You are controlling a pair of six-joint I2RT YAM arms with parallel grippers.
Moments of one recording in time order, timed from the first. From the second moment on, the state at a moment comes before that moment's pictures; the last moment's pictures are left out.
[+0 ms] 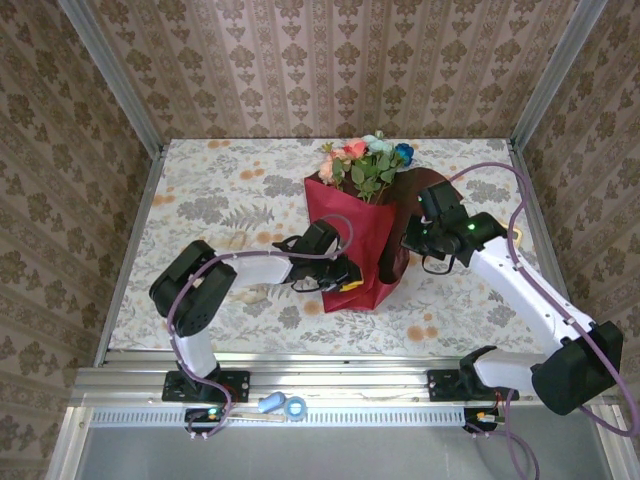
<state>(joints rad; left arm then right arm) -0.85 1.80 0.96 -0.04 0.55 -1.10 0.40 1.23 1.12 -0.85 -0.02 0.75</state>
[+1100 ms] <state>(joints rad) -0.72 1.69 0.53 0.43 0.46 -1.33 0.66 1.70 1.37 -0.65 -0.22 0.66</state>
